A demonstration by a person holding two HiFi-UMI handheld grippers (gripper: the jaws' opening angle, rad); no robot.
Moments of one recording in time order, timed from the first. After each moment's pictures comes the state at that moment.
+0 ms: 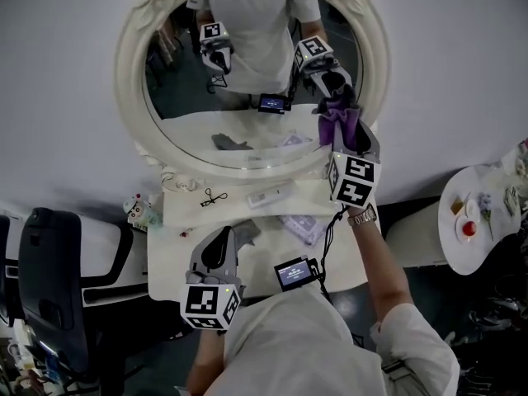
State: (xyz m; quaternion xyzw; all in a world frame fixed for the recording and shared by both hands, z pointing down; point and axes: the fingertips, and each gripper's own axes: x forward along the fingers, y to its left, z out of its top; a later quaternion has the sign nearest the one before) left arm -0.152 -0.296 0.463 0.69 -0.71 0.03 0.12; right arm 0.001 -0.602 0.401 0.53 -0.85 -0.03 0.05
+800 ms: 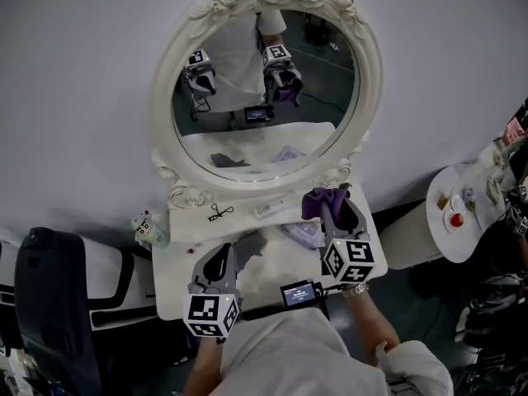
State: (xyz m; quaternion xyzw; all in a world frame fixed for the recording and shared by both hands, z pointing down) left arm -0.198 -0.239 0.479 0.72 -0.68 0.02 0.13; right arm -0.005 -0.406 0.455 0.47 -0.88 0.06 0.04
